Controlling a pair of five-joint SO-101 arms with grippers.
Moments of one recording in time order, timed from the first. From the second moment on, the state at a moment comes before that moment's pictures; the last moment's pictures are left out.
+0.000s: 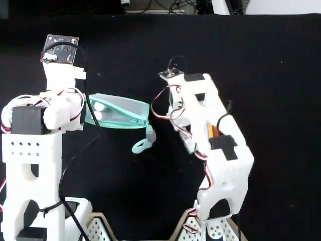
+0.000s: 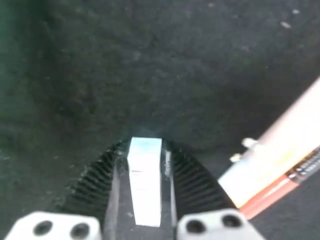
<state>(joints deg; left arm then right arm) -2.1 -35.0 10.2 89.7 -4.9 -9.9 21.9 7.8 75.6 15.7</state>
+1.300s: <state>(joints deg) -2.1 -35.3 11.5 89.6 -5.0 -50.9 -87.1 62.0 26.5 15.6</state>
